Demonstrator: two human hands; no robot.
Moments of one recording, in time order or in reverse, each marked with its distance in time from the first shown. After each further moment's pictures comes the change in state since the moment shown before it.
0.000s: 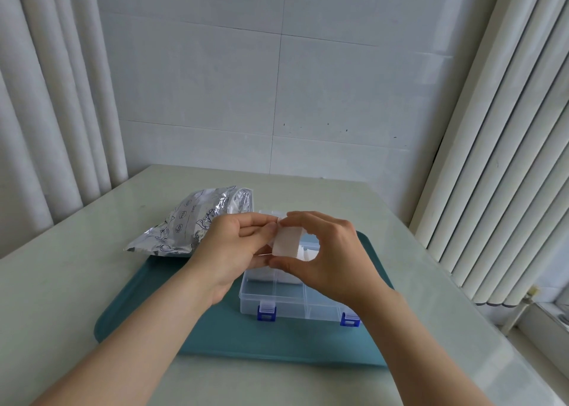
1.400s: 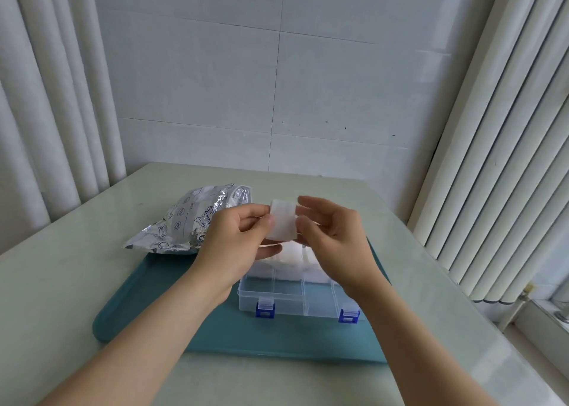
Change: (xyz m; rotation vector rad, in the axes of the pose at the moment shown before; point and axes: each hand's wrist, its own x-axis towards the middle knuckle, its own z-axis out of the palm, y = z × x) left_hand -0.004 0.001 0.012 -0.011 0.118 0.105; right_hand 0.007 -0.001 0.000 0.609 0.075 0.502
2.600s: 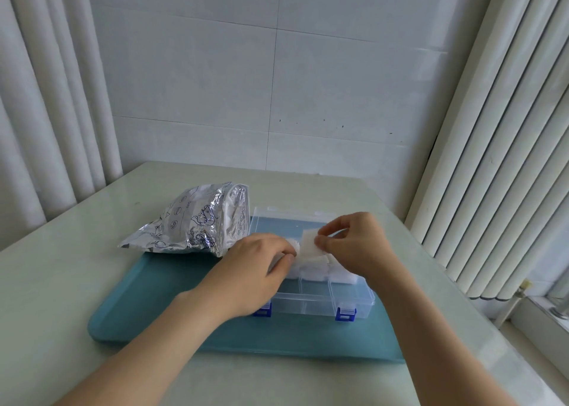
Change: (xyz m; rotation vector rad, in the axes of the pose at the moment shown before) left_hand 0.000 -0.032 -0.001 1.008 -0.309 0.442; right_hand 0.013 0.008 -0.036 -0.511 0.092 0.311
